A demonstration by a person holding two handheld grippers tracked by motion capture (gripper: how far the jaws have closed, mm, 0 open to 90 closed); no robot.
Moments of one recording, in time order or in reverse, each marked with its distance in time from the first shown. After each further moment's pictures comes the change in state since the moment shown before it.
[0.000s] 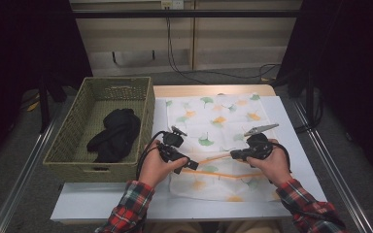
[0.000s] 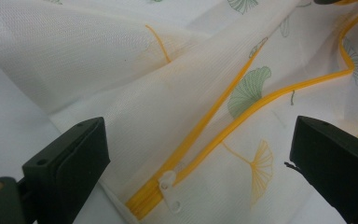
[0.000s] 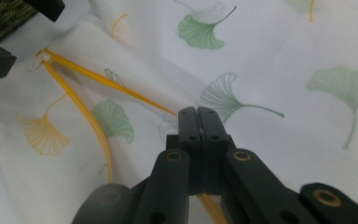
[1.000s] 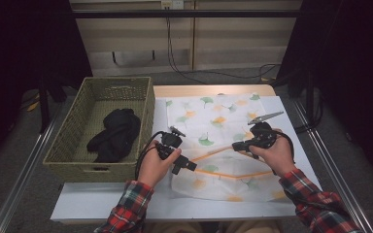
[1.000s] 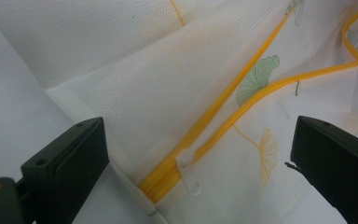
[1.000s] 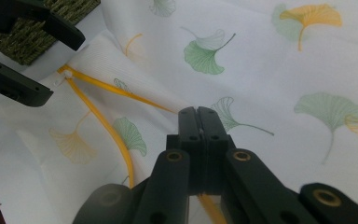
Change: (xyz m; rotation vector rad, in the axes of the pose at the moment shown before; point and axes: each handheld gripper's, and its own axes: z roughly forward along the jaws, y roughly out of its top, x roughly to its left) left arm 0.003 -0.002 -0.001 0.022 0.003 0.009; right arm -0.003 0.029 -0.023 0.019 0.043 0.021
